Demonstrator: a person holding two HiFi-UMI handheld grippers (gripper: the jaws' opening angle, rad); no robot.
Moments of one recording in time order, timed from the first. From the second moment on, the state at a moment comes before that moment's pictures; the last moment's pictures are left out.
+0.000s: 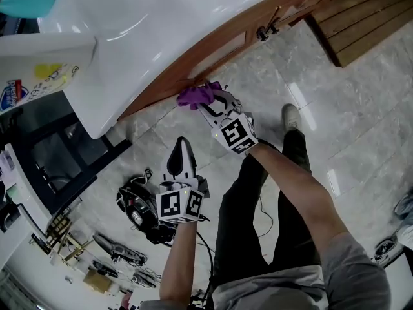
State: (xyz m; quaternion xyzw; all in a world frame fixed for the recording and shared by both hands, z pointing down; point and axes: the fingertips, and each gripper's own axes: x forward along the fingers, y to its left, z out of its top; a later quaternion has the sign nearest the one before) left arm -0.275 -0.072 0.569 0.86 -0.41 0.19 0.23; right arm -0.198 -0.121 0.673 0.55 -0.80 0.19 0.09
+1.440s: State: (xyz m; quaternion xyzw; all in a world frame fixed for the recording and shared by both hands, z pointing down) left arm -0.230 -0.082 0.575 0.86 -0.39 0.21 0.24; right arm -0.146 -0.142 0.688 0.57 -0.78 0.24 0.08
